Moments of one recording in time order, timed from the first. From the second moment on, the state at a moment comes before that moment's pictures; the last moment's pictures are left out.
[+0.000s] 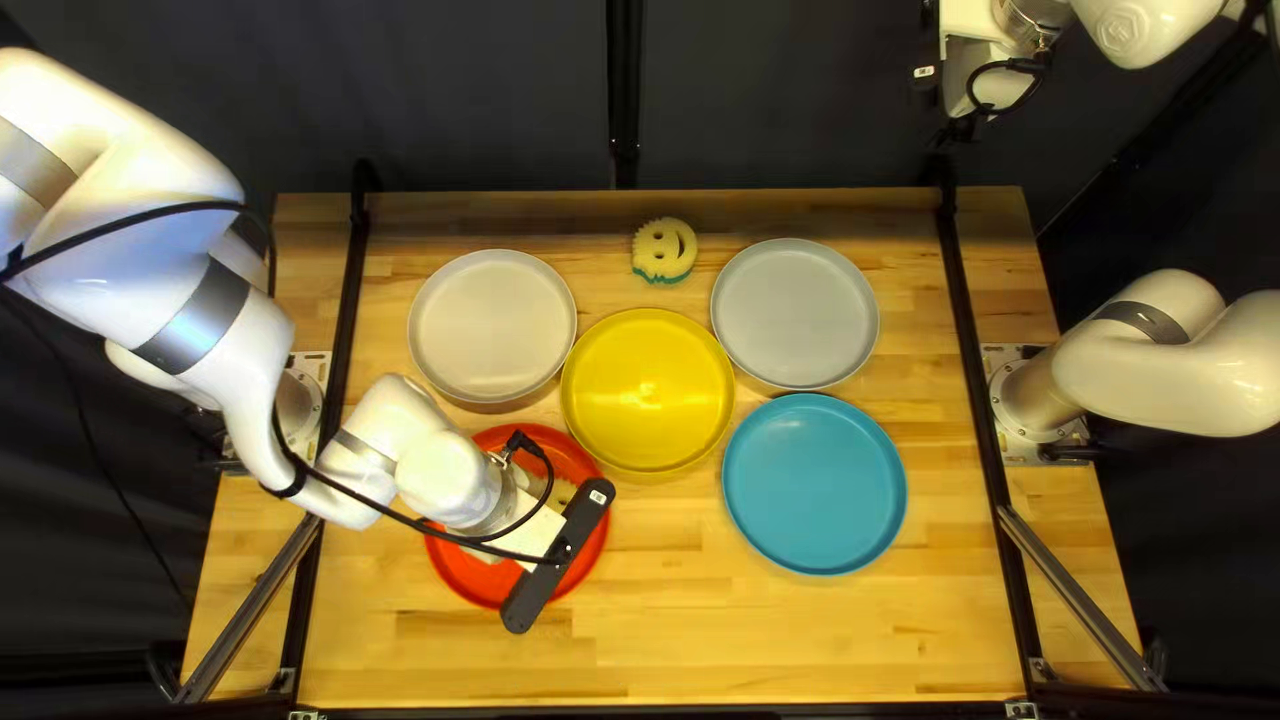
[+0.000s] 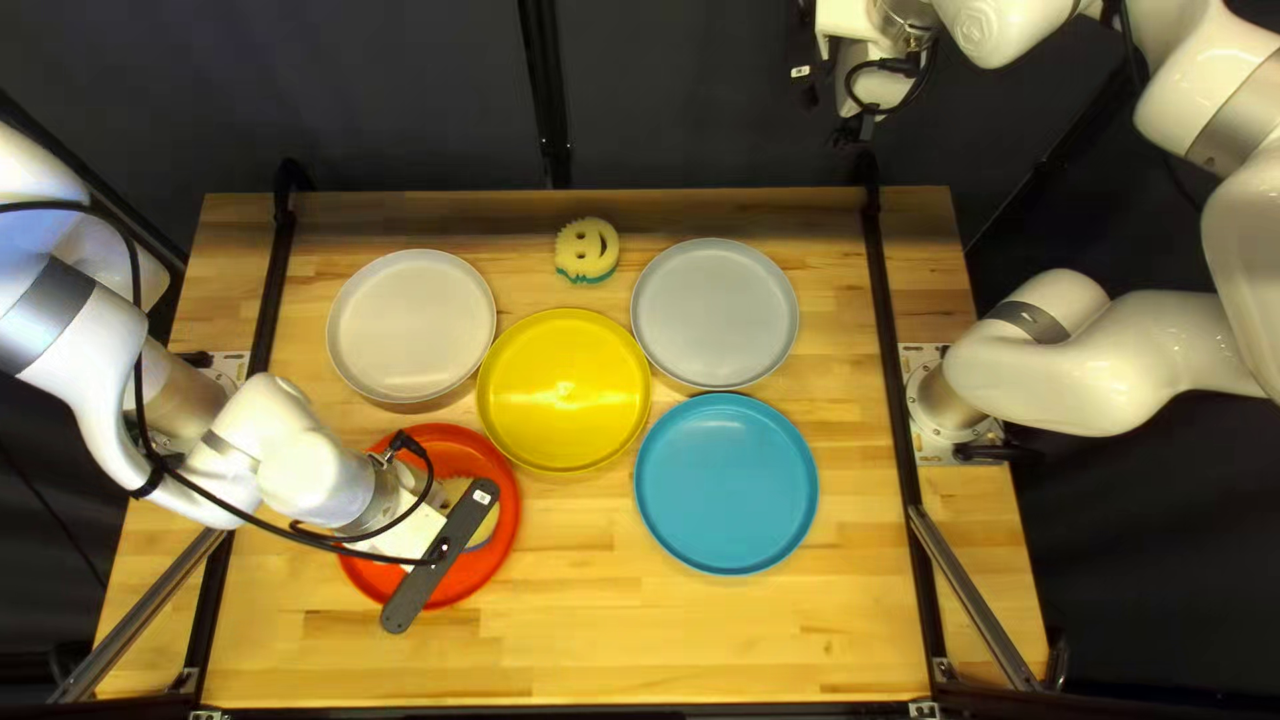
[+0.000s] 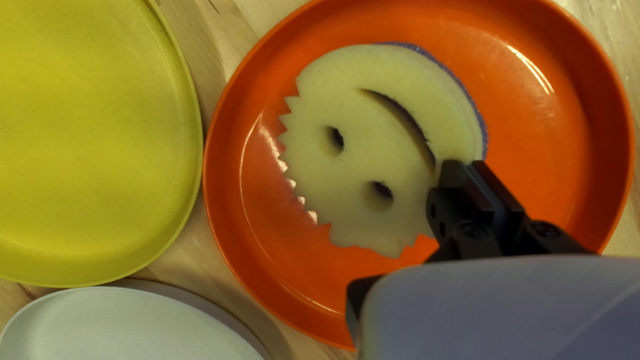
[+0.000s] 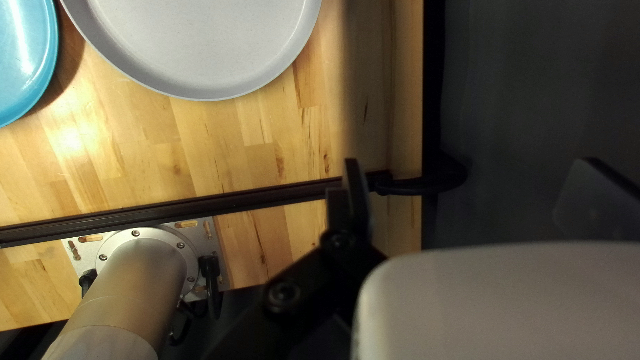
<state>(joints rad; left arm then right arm) -0.49 -0.08 -0.58 0.09 0.54 0.05 -0.90 -0.67 -0.72 -0.01 1.22 -0.81</state>
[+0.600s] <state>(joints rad) -0.53 -0.08 -0.57 0.16 0.55 -0.04 -0.90 -0.67 -0.72 -0.01 1.22 -0.81</state>
